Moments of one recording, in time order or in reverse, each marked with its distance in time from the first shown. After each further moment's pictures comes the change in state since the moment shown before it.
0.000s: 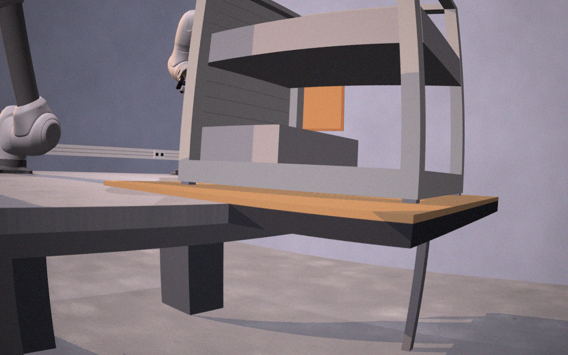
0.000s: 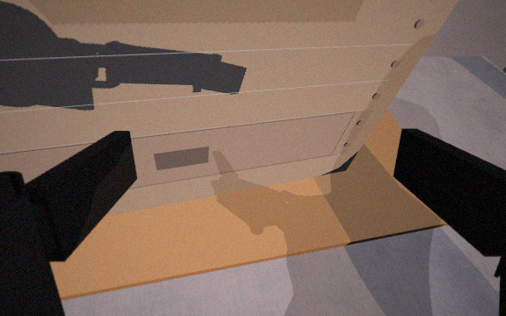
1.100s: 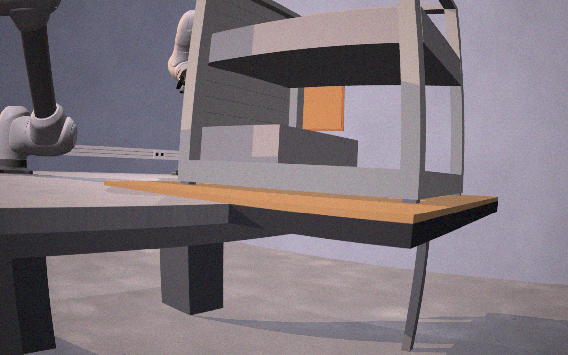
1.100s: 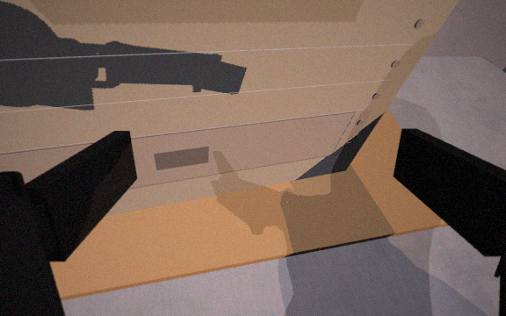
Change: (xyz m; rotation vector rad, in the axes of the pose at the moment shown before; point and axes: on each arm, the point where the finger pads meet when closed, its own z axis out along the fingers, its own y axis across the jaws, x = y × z) left arm 0.000 0.000 0.000 0.000 0.000 0.000; right arm 0.082 -0.339 -0.281 -0.389 0.647 0.197
